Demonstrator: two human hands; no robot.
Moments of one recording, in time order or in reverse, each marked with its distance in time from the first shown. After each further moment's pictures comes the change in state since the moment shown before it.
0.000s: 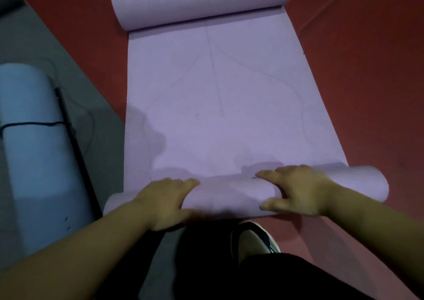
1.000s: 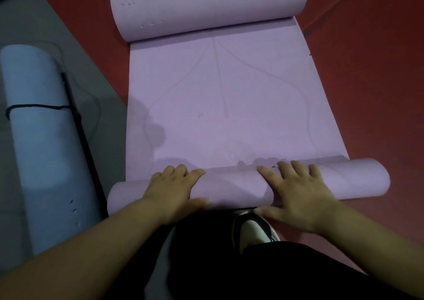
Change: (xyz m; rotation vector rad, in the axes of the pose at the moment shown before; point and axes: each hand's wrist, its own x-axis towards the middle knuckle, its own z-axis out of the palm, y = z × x) left_hand -0.006 0.020 0.015 0.000 0.102 -0.167; right_hand -0.015 -0.042 0.027 -0.115 0.180 0.198
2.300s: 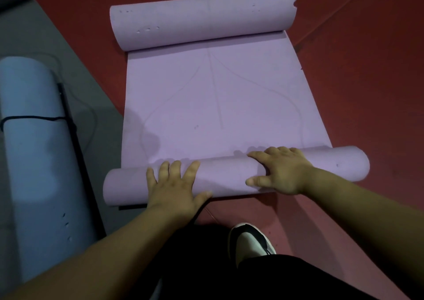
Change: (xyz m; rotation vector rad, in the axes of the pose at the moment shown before) left_hand 0.016 0.017 0.005 -0.020 0.194 -0.192; right_hand 0.073 0.025 -0.040 0.103 -0.192 -0.024
